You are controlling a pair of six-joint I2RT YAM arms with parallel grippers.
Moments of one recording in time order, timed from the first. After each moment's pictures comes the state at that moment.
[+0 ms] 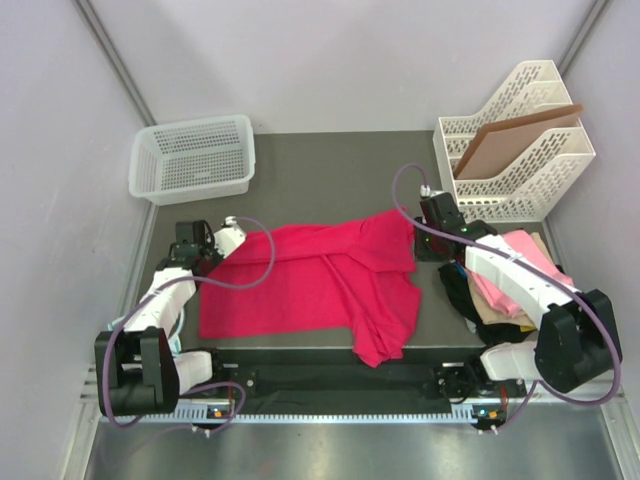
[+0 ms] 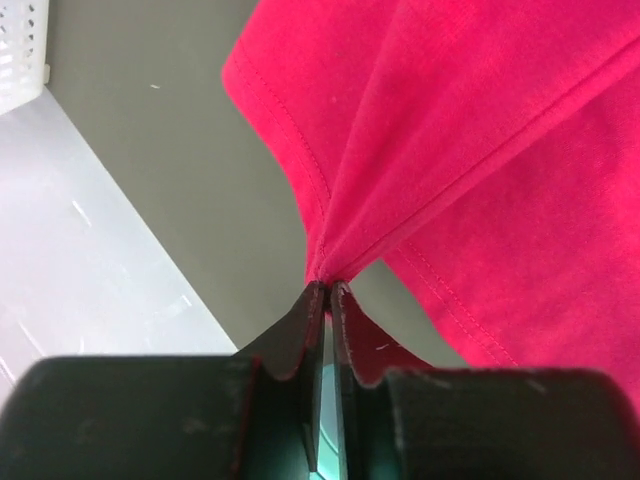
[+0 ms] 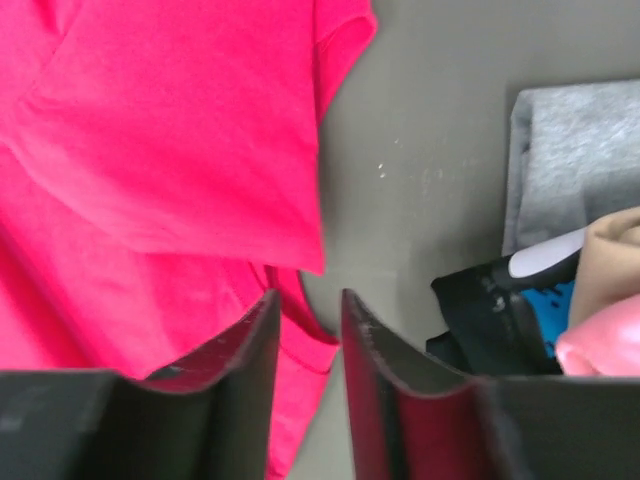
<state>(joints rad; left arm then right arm) 0.06 1.18 0.61 -0.32 -0.08 0.89 0.42 1.32 0.91 -0.57 0.14 0.37</state>
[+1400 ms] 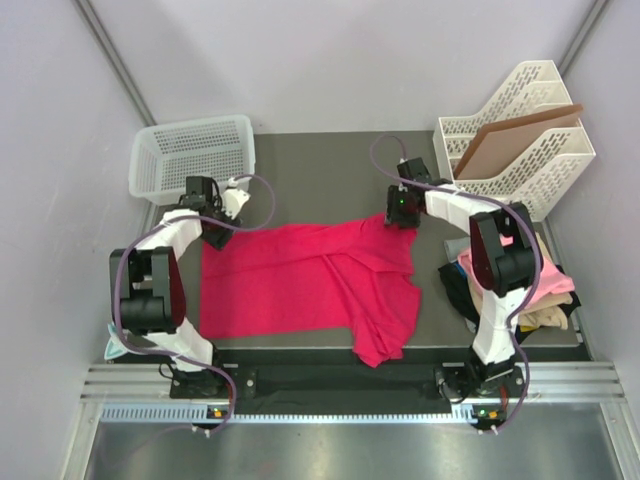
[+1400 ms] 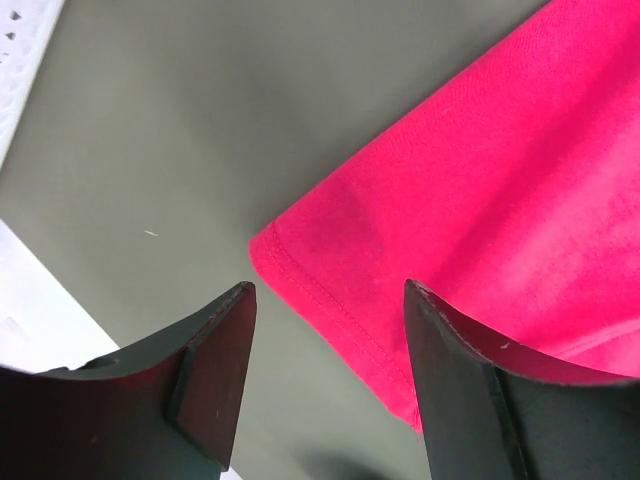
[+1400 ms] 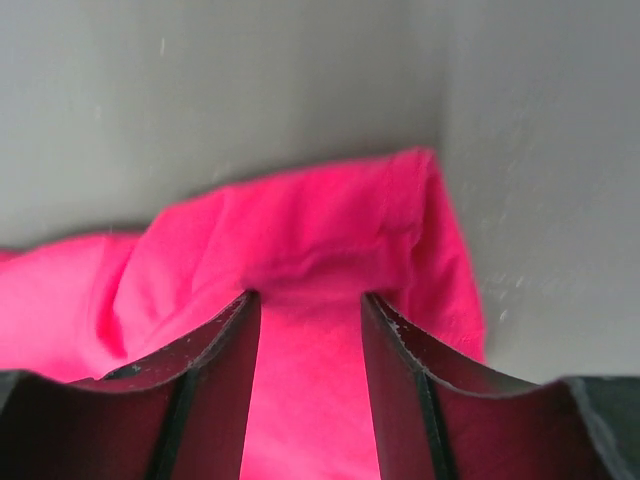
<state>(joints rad) 0.04 1.65 1.06 -0.44 0.03 0.70 0.33 1.97 1.35 -0.43 -0.02 0.42</state>
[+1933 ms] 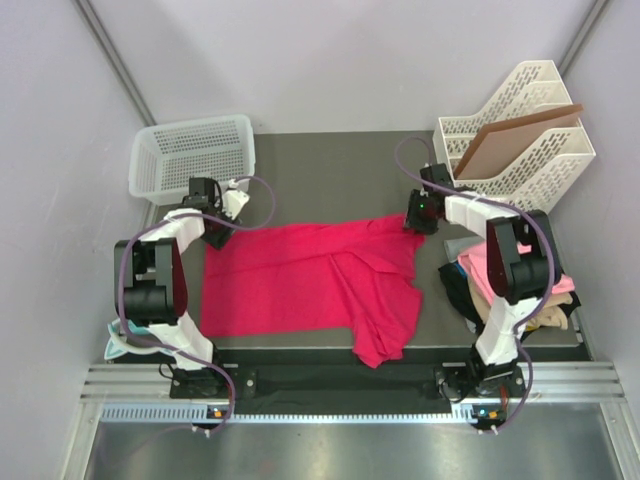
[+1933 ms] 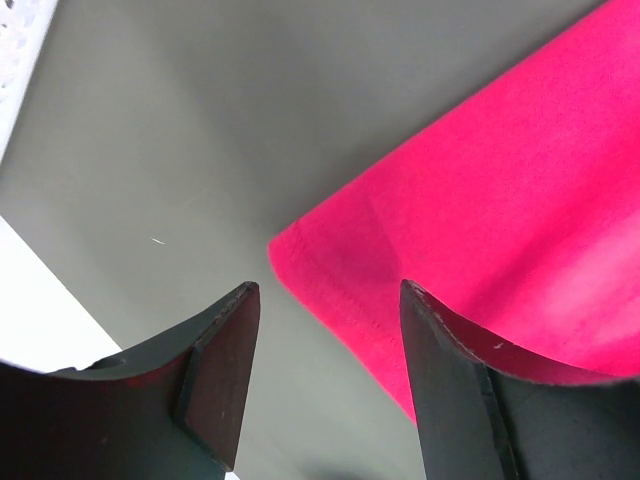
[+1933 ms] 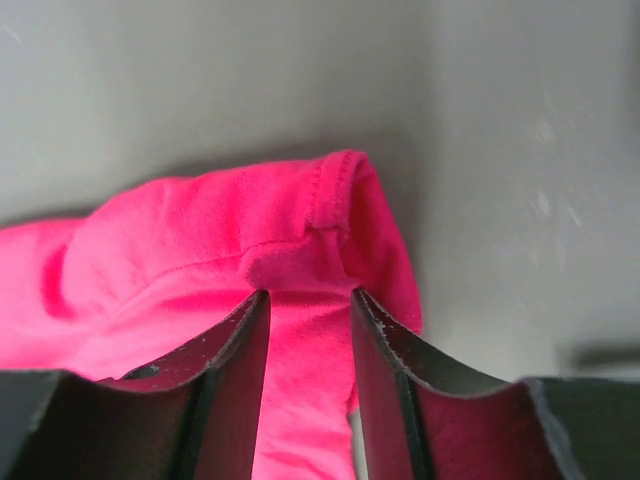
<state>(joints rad) 0.04 1.71 1.06 -0.38 -0.03 0.70 0.23 1.88 1.22 -0.39 -0.04 0.46</state>
